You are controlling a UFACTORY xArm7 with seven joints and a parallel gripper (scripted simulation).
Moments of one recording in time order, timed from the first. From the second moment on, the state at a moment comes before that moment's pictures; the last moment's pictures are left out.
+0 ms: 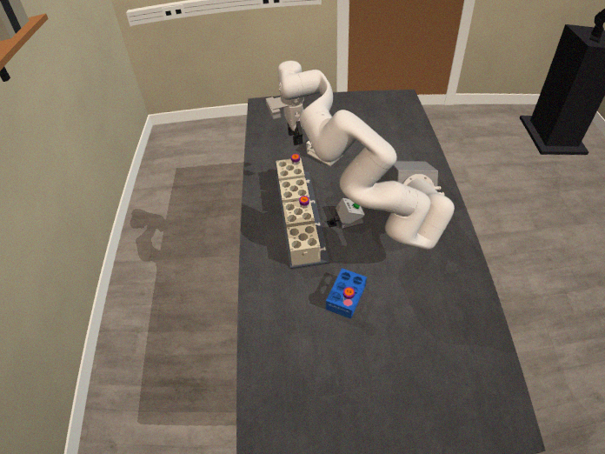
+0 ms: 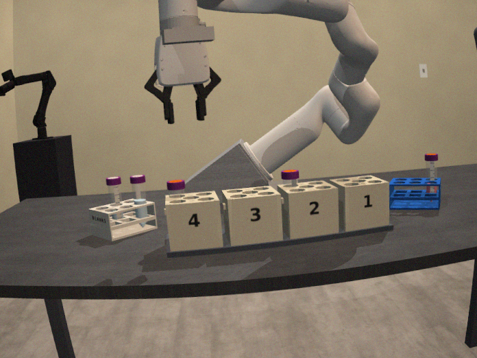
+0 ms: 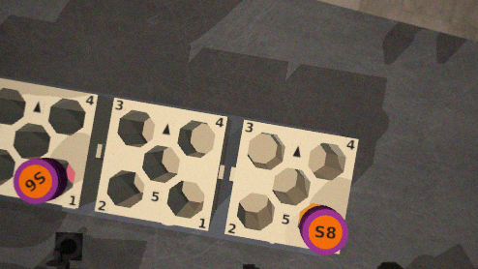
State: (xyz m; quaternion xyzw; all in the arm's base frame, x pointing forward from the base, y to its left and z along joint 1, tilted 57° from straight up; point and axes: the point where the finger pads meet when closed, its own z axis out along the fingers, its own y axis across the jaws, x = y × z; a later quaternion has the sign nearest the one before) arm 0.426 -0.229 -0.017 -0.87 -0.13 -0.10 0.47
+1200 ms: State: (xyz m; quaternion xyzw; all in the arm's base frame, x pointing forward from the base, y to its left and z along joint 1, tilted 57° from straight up) arm 0.383 -0.143 0.111 -0.75 -0.46 -0.27 0.39
